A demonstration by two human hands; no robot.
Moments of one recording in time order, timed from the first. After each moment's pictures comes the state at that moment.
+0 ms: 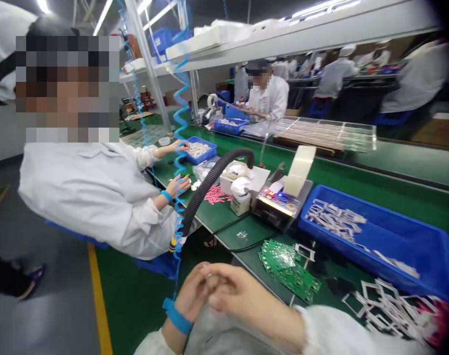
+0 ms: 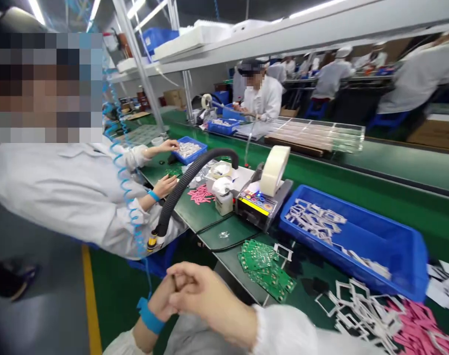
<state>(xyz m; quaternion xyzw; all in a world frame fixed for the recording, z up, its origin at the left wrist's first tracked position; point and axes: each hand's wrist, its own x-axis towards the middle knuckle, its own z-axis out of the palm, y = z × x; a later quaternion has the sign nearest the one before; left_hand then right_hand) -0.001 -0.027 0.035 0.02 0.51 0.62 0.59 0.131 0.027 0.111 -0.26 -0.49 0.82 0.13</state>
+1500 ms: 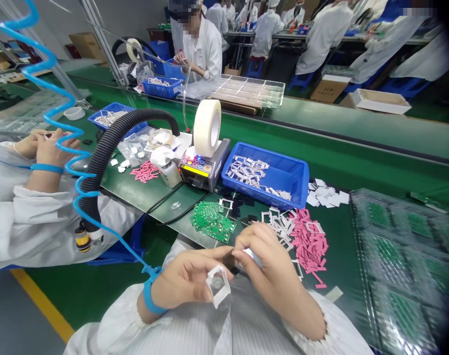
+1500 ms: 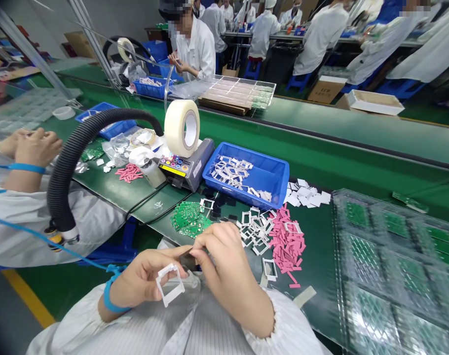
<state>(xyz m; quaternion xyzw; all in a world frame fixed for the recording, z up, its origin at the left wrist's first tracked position) 0.112 0.007 0.121 0.46 0.22 0.37 0.78 0.300 0.019 0.142 -0.42 -0.81 0.19 0.37</state>
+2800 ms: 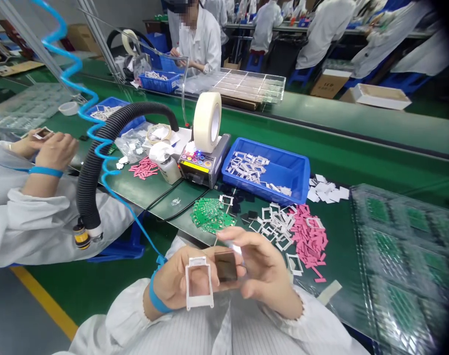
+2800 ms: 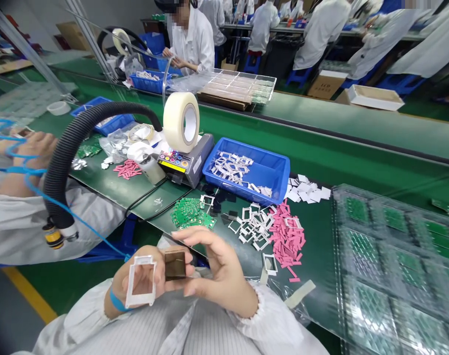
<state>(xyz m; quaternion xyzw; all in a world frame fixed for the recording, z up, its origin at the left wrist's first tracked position) 0.116 -0.001 0.117 0.26 0.11 0.40 0.87 0.288 0.010 0.118 -0.26 -0.63 0.52 0.51</state>
